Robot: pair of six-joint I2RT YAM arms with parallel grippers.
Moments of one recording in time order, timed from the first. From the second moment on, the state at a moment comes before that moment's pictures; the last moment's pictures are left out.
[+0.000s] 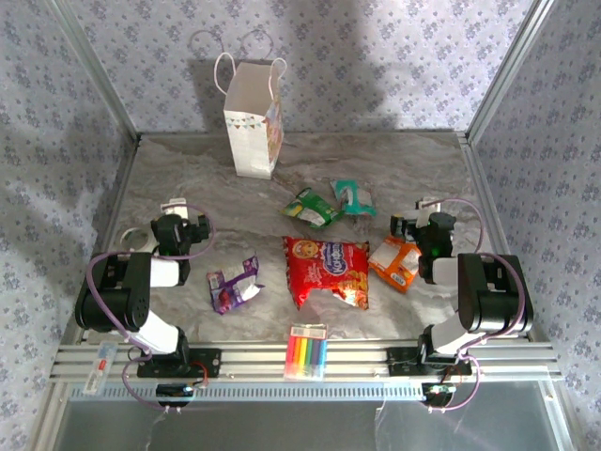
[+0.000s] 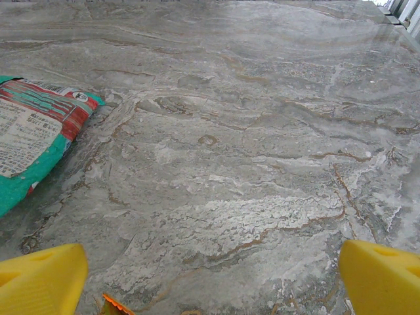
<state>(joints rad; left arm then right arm) -0.02 1.54 0.38 0.75 -0.20 -0.03 -0.05 1.51 0.38 0.70 -0.05 -0.04</state>
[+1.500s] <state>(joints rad) -0.21 1.41 1.32 -0.47 -0.32 -0.26 0.20 1.13 0.75 -0.05 0.19 0.01</state>
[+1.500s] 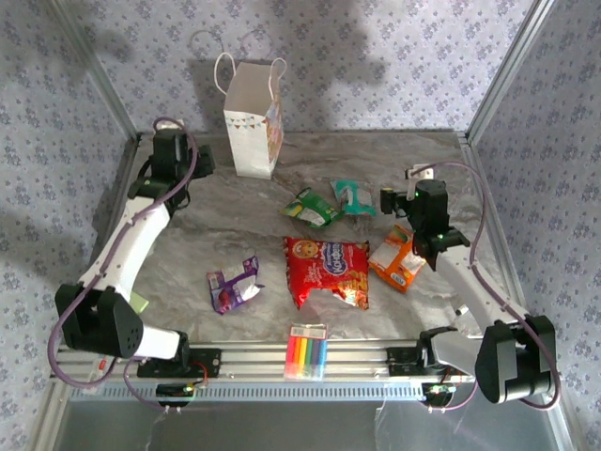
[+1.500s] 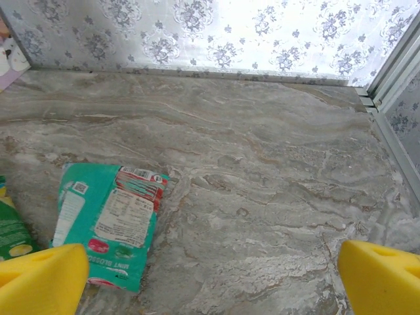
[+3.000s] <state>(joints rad) -0.15 2.29 2.61 -0.93 0.03 -0.35 0.30 1.09 0.80 -0.21 0.14 0.02</state>
